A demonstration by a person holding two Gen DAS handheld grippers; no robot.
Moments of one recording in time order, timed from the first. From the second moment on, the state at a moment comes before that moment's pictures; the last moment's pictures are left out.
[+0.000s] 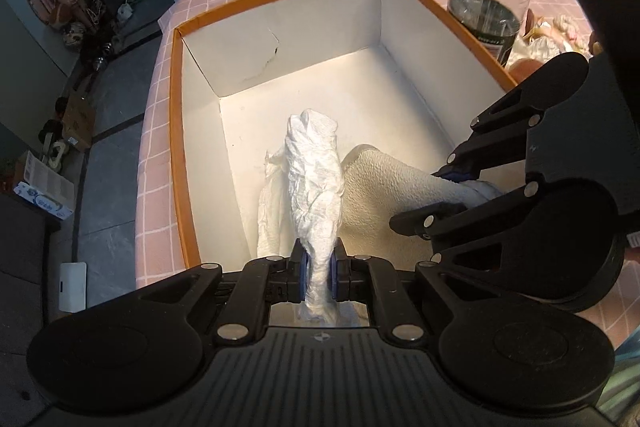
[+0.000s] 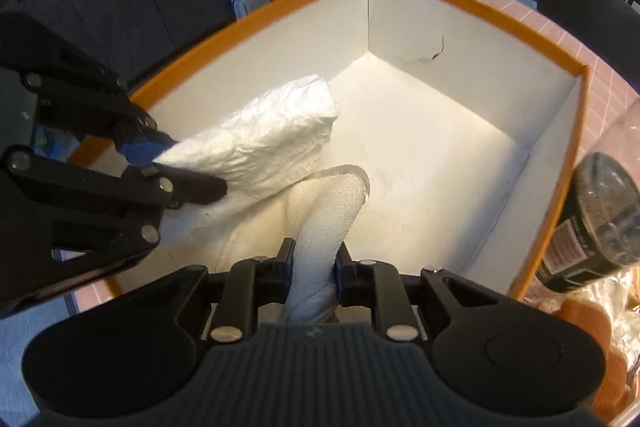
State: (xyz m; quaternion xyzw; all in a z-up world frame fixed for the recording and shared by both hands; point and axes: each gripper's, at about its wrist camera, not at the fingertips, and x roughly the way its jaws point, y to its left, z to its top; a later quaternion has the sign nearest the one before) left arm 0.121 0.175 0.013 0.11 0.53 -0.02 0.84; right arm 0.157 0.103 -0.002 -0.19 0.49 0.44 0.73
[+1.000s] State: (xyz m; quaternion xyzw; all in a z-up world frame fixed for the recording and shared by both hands) left arm 0.081 0.156 0.086 0.13 0.32 0.03 0.94; right arm 0.093 0.020 0.090 -0.19 0.28 0.41 0.84
